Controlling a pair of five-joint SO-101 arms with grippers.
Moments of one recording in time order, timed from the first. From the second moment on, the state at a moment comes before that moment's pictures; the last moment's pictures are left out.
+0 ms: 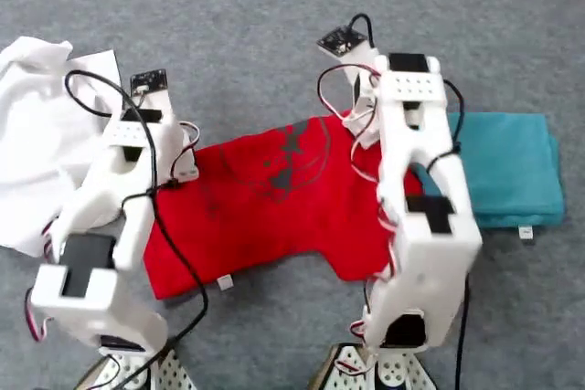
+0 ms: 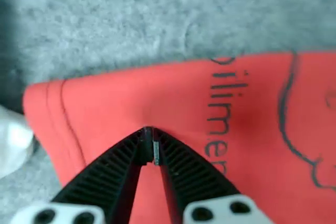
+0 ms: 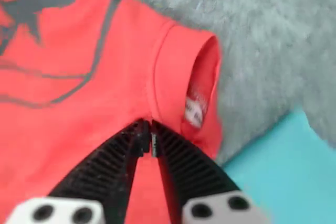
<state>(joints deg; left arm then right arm) -0.7 8.3 22.5 60.6 8.0 -2.4 31.0 -14.5 76.7 29.8</state>
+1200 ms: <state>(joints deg) -5.1 15.8 17.8 60.8 4.2 2.7 66.2 -67.1 99.2 29.8</state>
